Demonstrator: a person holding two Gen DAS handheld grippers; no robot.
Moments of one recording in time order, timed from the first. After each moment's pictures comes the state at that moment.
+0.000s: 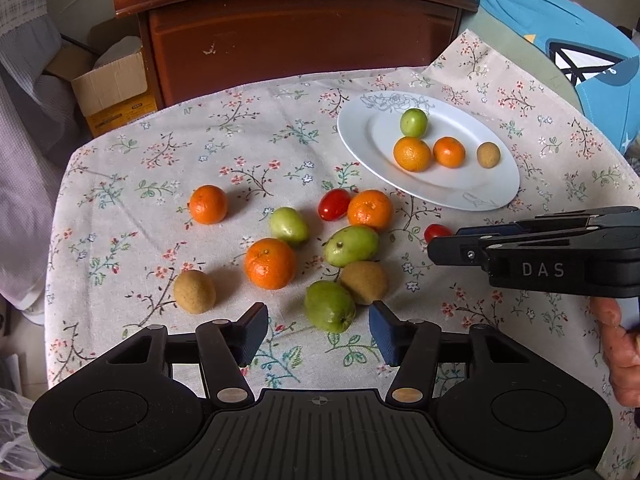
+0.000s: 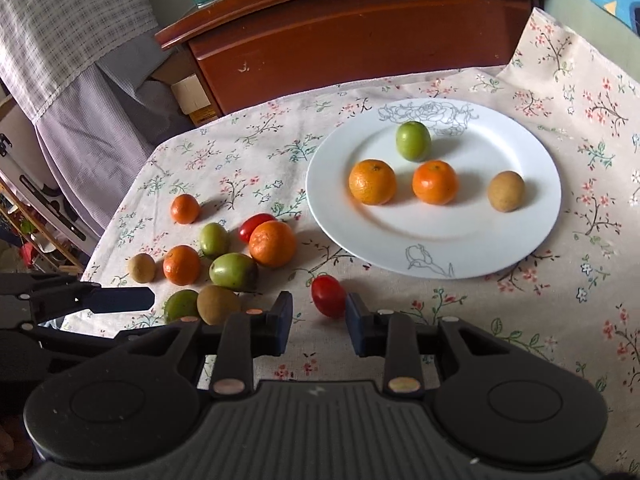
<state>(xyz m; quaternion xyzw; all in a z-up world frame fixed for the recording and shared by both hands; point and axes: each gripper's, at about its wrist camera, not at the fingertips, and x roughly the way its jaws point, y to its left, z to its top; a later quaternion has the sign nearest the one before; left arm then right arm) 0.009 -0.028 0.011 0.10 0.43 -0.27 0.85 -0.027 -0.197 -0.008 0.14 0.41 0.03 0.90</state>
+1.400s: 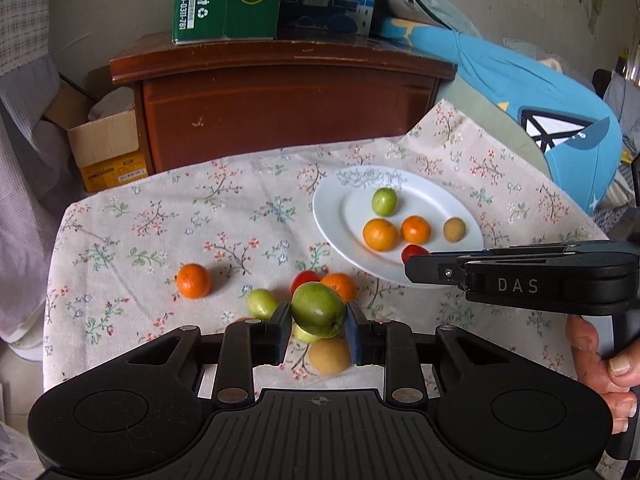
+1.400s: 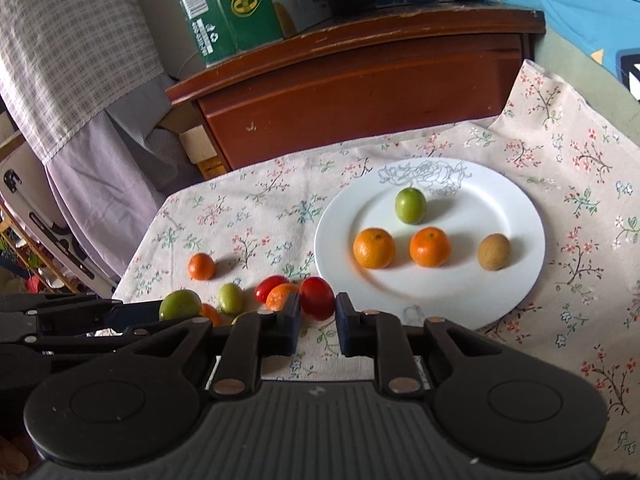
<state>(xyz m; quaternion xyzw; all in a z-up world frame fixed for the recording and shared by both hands) 0.006 -0.036 0.051 0.06 0.37 -0.30 0.88 -0.029 -0.210 0.032 0.15 0.35 0.03 0.92</state>
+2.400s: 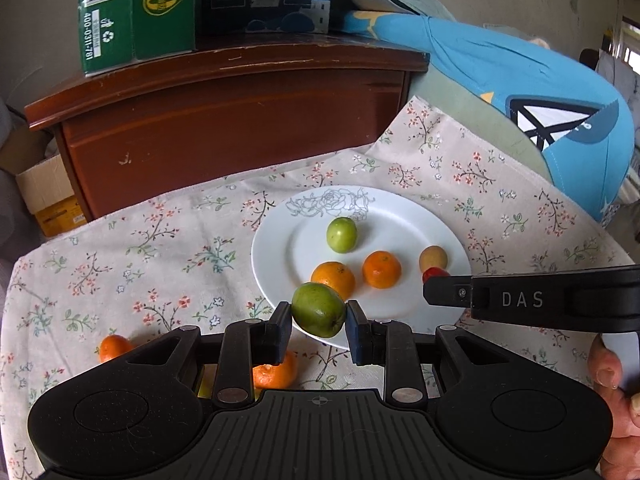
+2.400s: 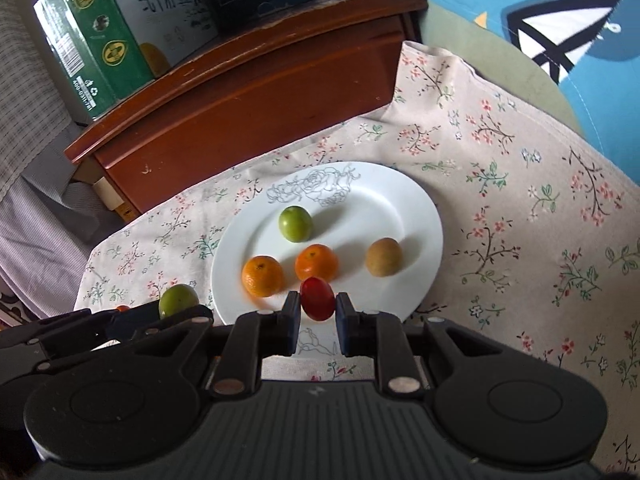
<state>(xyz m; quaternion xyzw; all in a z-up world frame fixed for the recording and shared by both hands) 0.028 -0.118 0.040 0.10 0.35 -0.32 0.88 -0.024 -0.265 0.023 0.21 0.36 -0.09 0.90</state>
